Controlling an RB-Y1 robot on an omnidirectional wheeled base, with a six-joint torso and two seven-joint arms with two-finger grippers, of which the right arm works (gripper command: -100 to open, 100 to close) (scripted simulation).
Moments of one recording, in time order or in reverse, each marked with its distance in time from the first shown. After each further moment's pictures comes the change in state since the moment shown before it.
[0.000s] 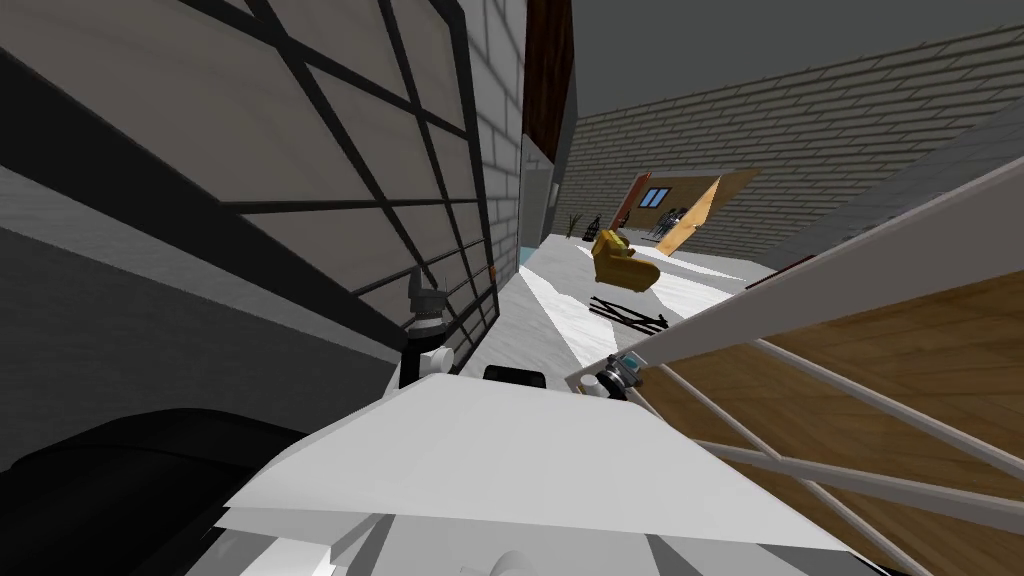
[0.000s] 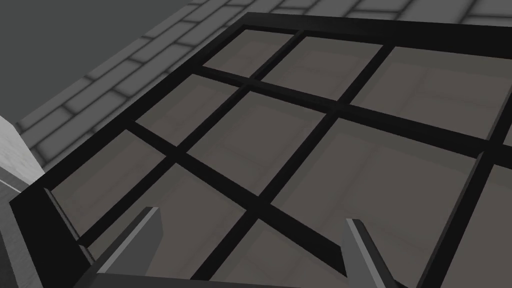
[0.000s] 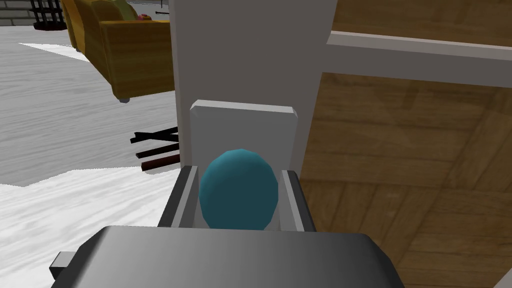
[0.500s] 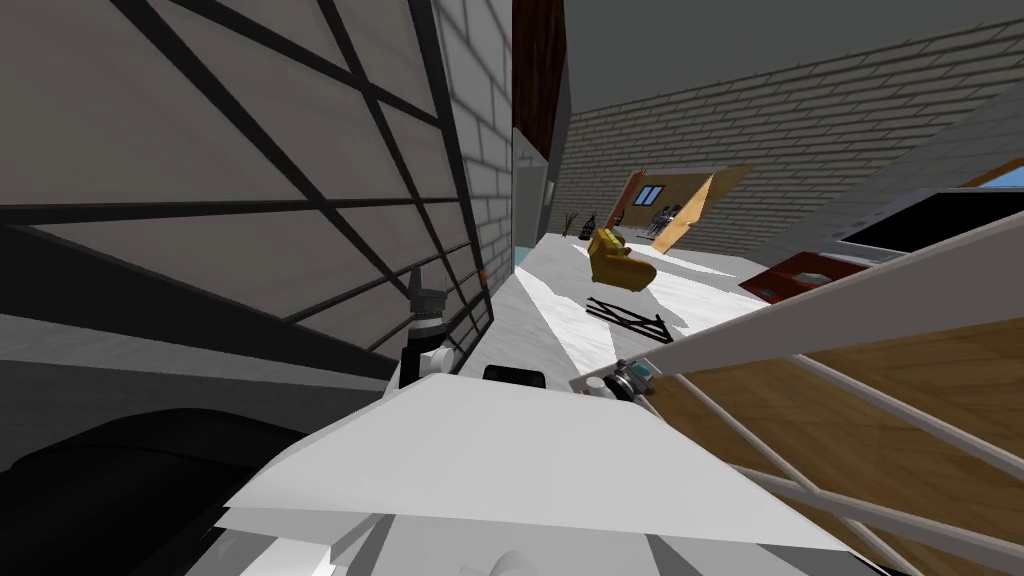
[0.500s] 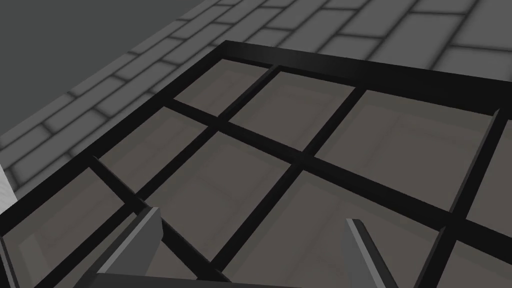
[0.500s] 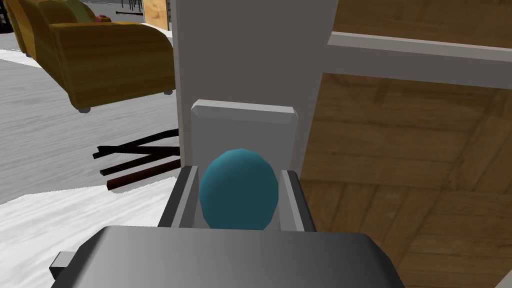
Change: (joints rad) arm 0.000 -0.022 -0.046 0.022 -0.036 -0.019 -0.003
